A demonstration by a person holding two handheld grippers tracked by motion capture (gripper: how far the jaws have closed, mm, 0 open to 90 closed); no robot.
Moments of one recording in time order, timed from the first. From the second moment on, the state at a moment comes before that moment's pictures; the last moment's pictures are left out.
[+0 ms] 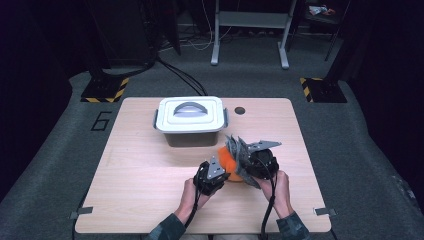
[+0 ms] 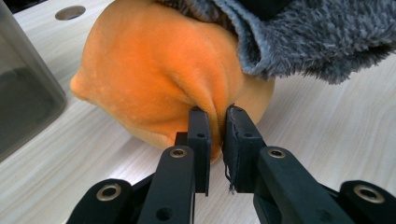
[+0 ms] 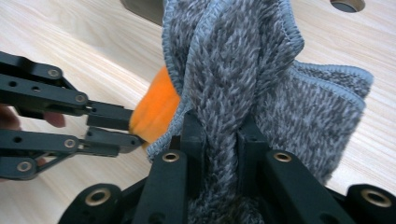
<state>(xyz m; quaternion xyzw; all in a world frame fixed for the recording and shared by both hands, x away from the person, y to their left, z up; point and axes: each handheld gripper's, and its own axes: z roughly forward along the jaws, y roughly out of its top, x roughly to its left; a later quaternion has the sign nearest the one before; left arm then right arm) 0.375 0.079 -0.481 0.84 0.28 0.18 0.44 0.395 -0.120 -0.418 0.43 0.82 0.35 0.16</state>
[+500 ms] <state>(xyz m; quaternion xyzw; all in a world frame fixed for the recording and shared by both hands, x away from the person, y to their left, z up) 0.377 0.085 -0.488 0.83 0.30 0.17 0.44 0.400 -0.141 -0.427 0.46 0.80 0.34 0.18</state>
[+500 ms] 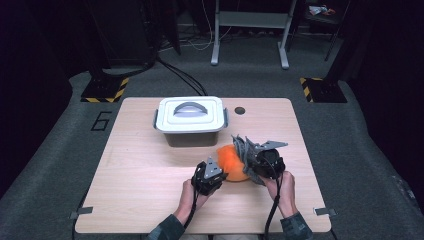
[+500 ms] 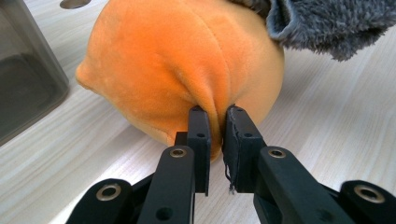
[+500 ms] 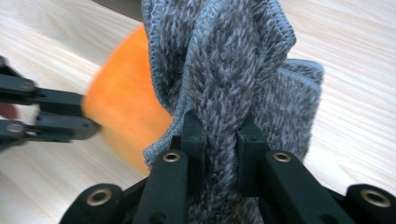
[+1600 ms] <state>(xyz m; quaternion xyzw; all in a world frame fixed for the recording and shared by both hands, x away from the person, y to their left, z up) 0.375 0.081 -0.486 0.83 0.29 0.19 0.44 0.395 -0.157 -0.409 0.45 0.80 0.36 0.15</state>
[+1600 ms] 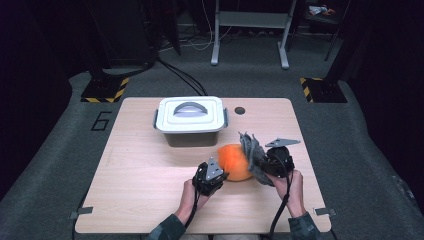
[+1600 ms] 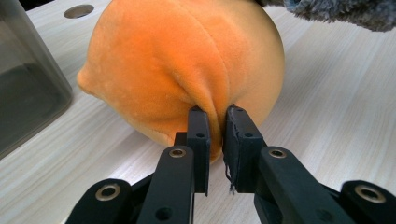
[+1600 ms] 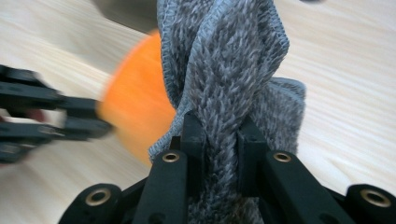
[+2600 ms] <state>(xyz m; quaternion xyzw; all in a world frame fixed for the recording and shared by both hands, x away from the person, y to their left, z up) 0.377 0.081 -0.489 0.83 0.29 0.18 0.44 0.404 -0.142 -0.426 0.45 0.81 0.34 0.17</state>
